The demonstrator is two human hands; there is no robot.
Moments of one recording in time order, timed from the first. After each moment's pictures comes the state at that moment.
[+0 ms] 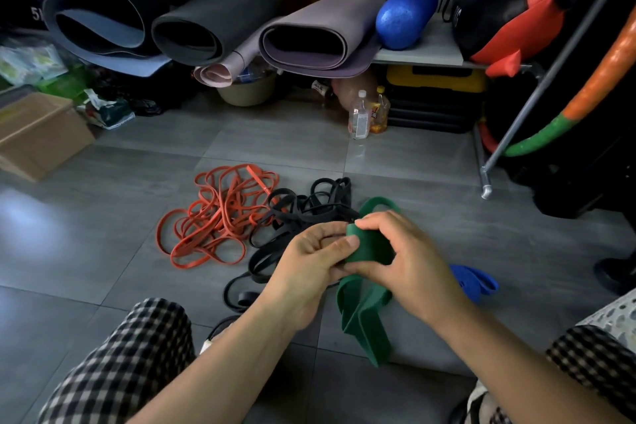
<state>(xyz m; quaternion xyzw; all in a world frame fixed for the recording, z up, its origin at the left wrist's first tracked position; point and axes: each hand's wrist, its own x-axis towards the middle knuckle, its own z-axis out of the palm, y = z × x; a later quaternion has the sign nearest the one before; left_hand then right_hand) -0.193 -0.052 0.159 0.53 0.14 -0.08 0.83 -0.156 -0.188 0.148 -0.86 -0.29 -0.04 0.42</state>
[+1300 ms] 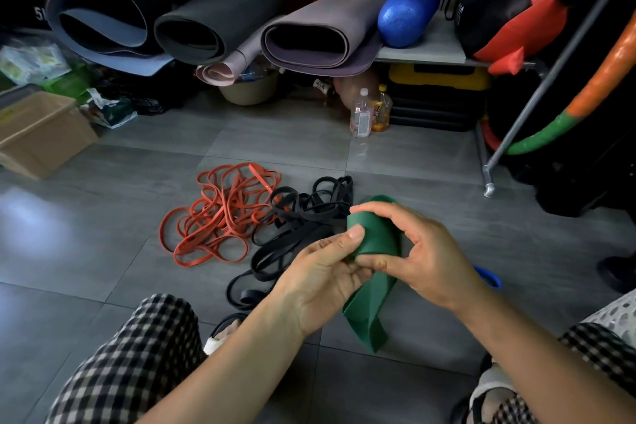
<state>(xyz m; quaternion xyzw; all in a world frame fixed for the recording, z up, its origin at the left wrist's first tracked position) -0.194 -0.053 0.150 0.37 0.13 -0.16 0.90 -0.149 -0.202 0.160 -0.80 -0.33 0.04 0.50</state>
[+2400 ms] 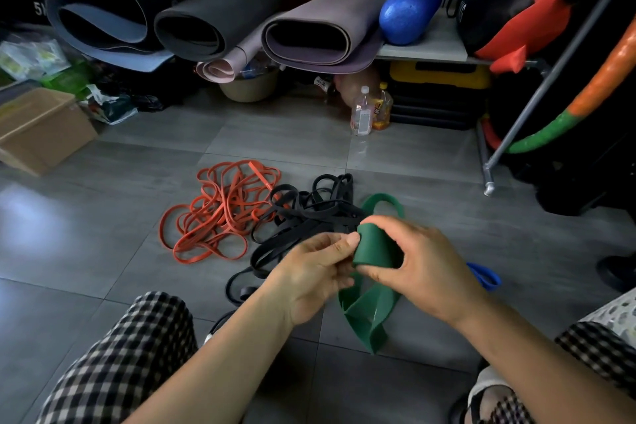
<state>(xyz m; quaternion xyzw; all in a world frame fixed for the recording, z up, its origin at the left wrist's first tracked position) -0.191 -0.046 0.140 0.50 0.16 -0.17 0.83 -0.161 -0.199 0.165 -0.89 -0.30 0.01 0.35</state>
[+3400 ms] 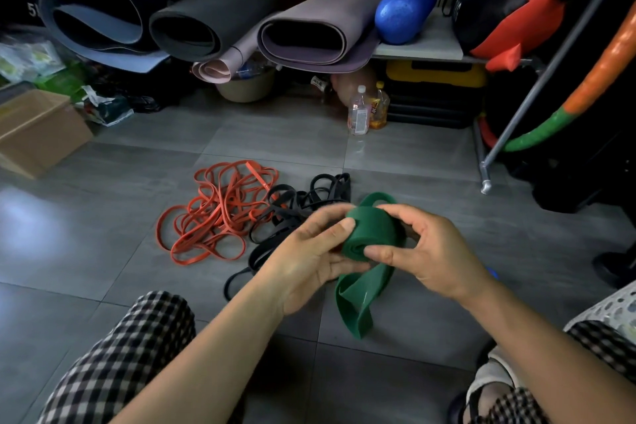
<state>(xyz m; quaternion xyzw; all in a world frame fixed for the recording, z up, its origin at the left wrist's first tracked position) -0.189 -0.045 0.157 0.50 0.10 -0.13 0.85 -0.150 -0.209 0.168 -0.80 -0.23 0.11 0.55</state>
